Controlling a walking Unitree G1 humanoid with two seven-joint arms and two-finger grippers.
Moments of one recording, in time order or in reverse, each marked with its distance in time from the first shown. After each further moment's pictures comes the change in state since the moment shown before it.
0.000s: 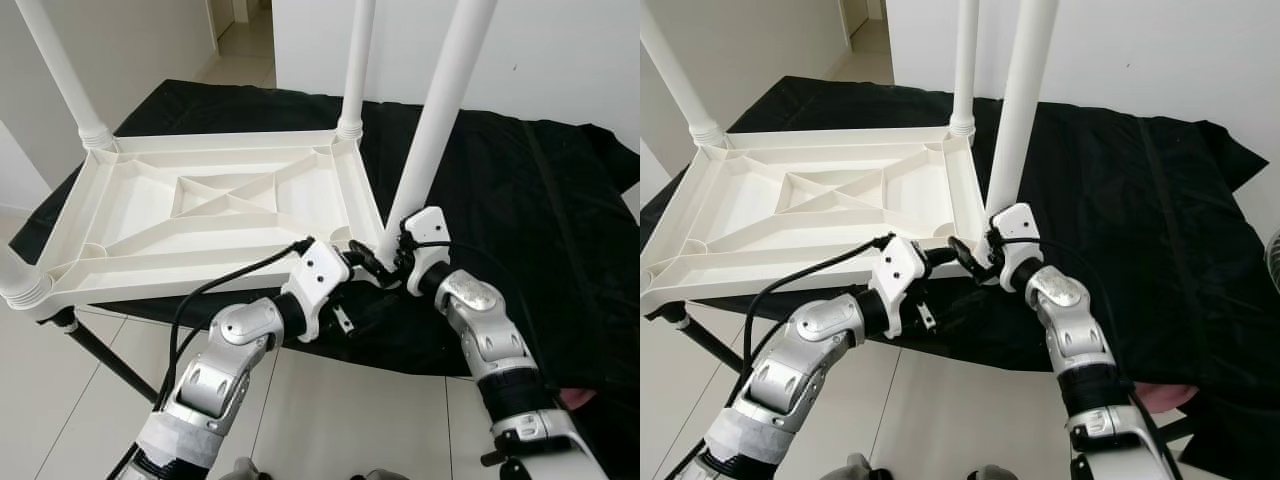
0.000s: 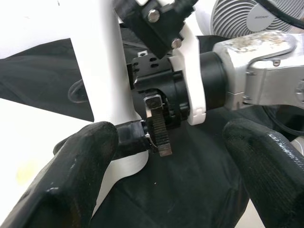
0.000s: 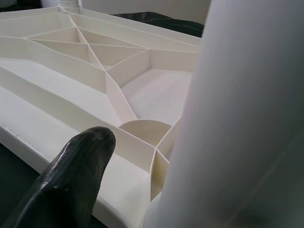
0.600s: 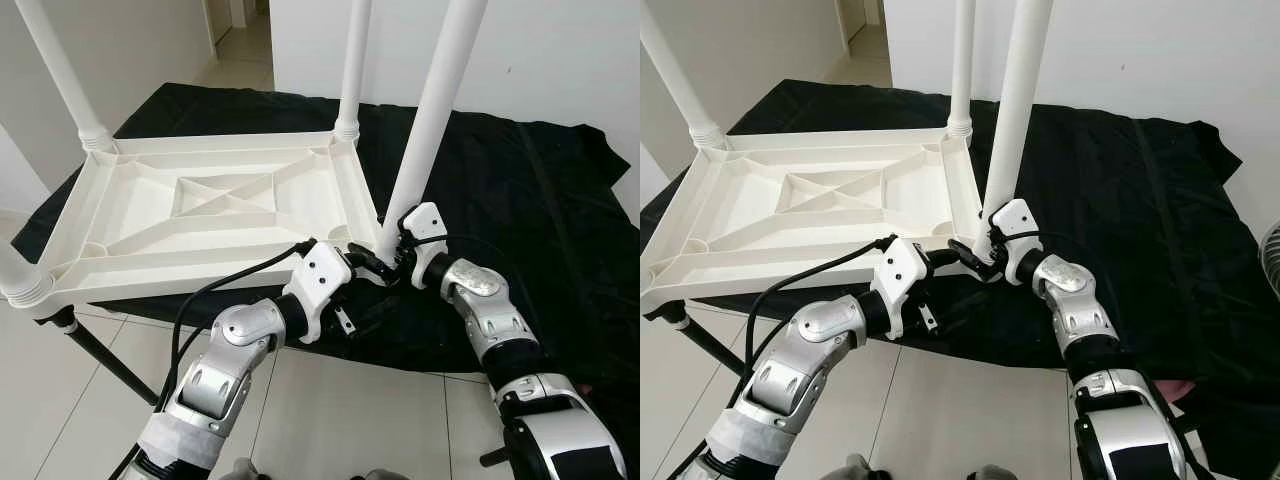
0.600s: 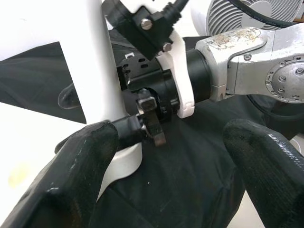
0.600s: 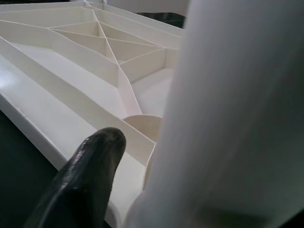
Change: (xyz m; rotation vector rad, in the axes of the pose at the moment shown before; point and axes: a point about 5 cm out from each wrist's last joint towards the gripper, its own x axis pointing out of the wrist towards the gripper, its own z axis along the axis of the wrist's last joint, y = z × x) left arm 0.001 -0.001 0.000 -0.003 0.007 -0.003; right arm 0.006 -0.015 -0.008 -0.054 0.004 0.135
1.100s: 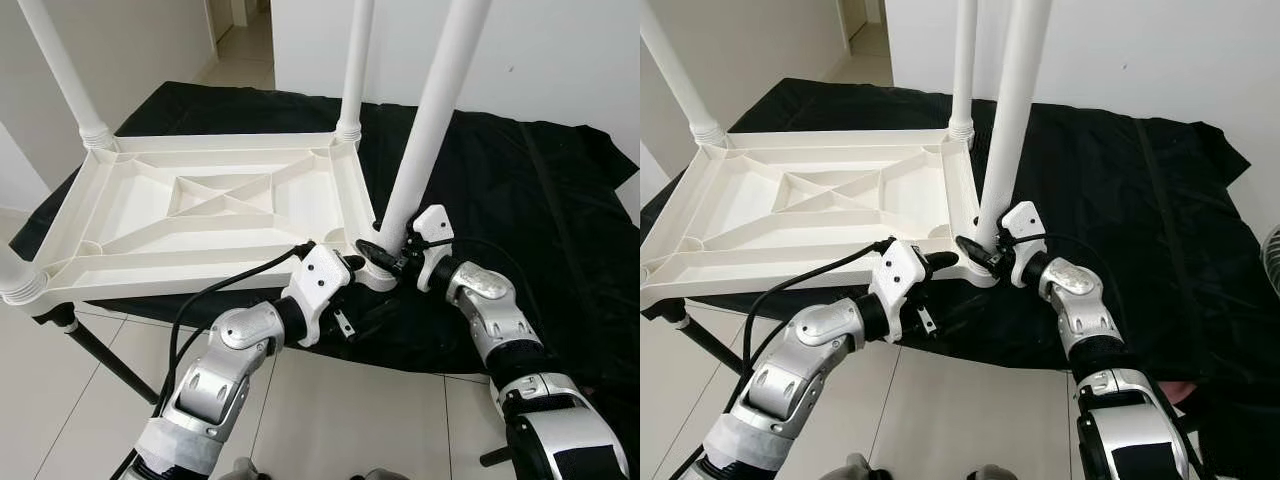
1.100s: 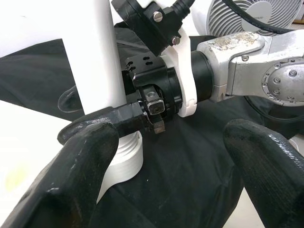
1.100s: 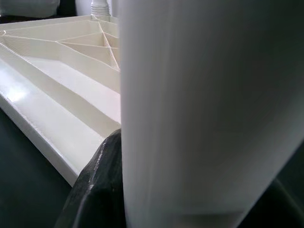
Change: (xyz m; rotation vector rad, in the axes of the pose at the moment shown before) left arm -0.003 -0.003 0.001 -0.007 0.004 0.002; right arm -0.006 0.002 -0.003 0.054 -0.046 -0.029
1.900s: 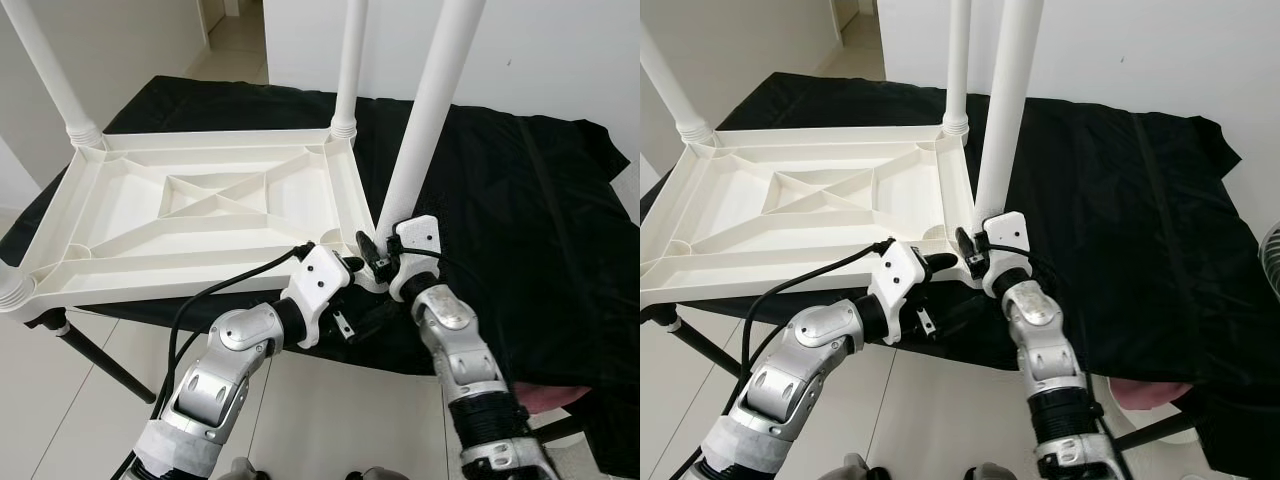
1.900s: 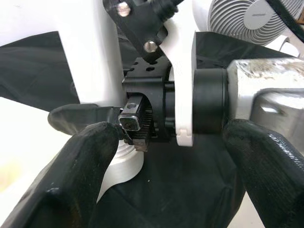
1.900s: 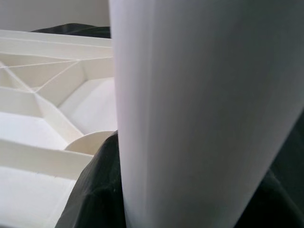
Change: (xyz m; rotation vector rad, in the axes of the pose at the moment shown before) left arm -0.001 0.000 -0.001 -0.004 0.007 0.002; right arm 0.008 0.050 0.016 0.118 -0.016 -0.568
